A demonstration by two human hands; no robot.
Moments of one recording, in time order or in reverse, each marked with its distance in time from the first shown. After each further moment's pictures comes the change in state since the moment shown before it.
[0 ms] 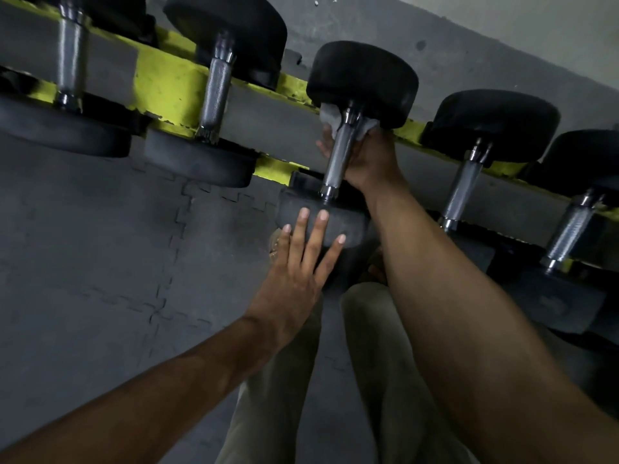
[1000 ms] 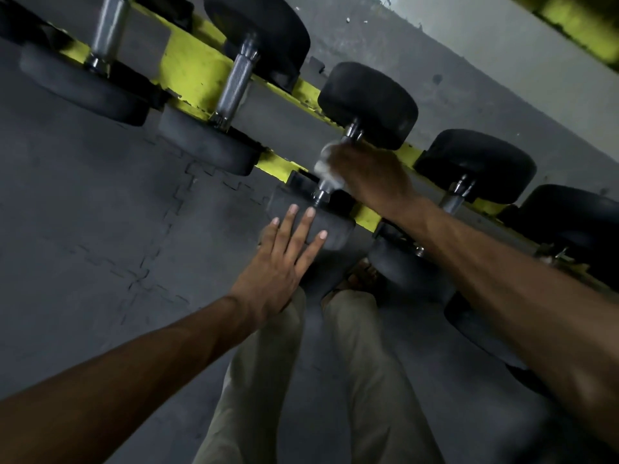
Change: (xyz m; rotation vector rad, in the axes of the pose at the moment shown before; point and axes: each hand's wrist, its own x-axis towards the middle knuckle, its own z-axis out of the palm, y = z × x) left_hand 0.004 0.007 -0.013 -0.024 -0.096 -0.053; right_hand -0.021 -0.039 -0.037 -2.326 -0.681 -1.300
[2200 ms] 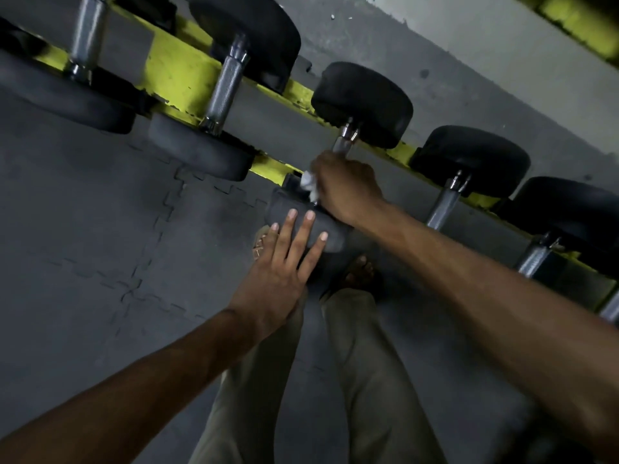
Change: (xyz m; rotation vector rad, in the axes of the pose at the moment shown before) left_hand -0.004 -0.001 -0.003 -0.115 0.050 0.003; right_hand 0.021 -0.053 -0.011 0.051 -0.194 0.305
